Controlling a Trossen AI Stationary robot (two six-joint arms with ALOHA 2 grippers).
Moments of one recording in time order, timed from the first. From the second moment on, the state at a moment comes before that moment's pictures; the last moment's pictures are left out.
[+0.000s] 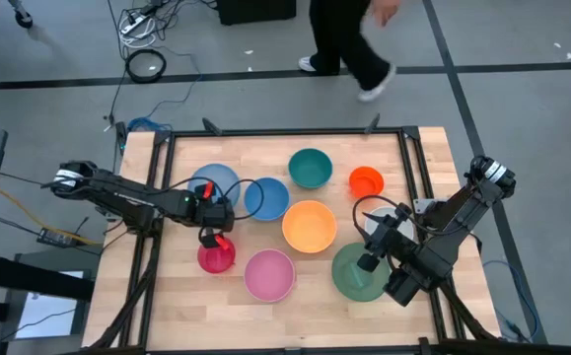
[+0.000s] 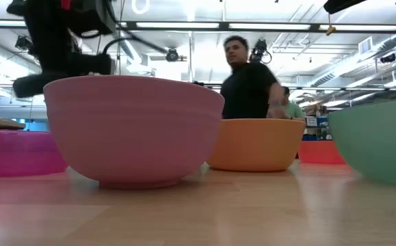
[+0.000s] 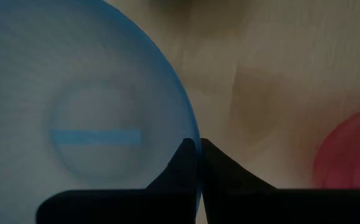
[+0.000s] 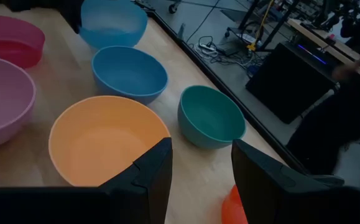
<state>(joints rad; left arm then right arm) -0.15 1.30 0.77 -0.82 -0.38 -0.27 0.83 1.50 1.25 -1.49 1.16 1.38</state>
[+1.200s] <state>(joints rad) -0.33 2.03 1.72 -0.23 0.01 0.02 0.95 1.29 1.25 -1.54 1.50 1.47</state>
